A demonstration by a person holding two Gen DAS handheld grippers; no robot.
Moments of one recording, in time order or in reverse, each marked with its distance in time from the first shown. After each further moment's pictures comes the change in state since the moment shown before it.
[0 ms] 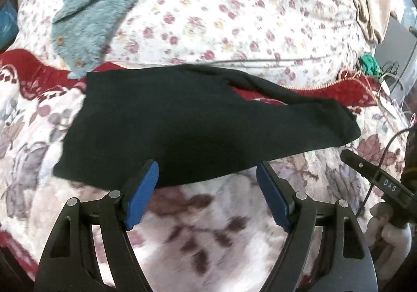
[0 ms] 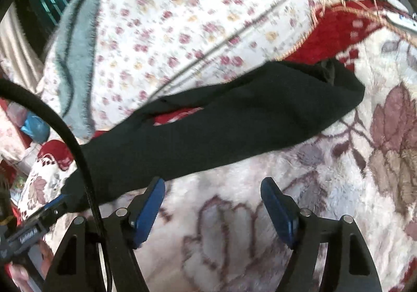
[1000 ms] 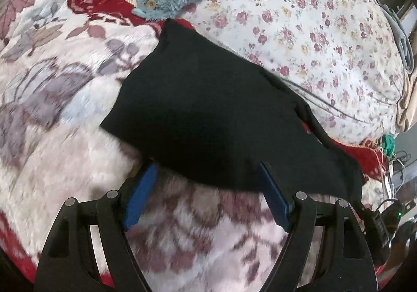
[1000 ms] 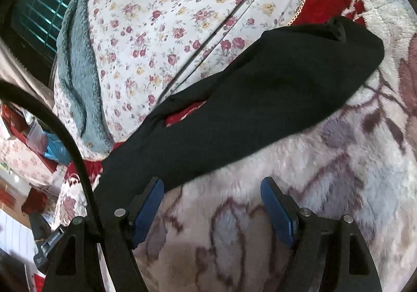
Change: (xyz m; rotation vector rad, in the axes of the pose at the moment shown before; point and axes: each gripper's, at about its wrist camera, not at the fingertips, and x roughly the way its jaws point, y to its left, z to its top) left arm 0.197 0.089 0.037 -0.441 0.031 -0.015; right arm 0.042 -0.035 0.011 0.231 0.071 0.185
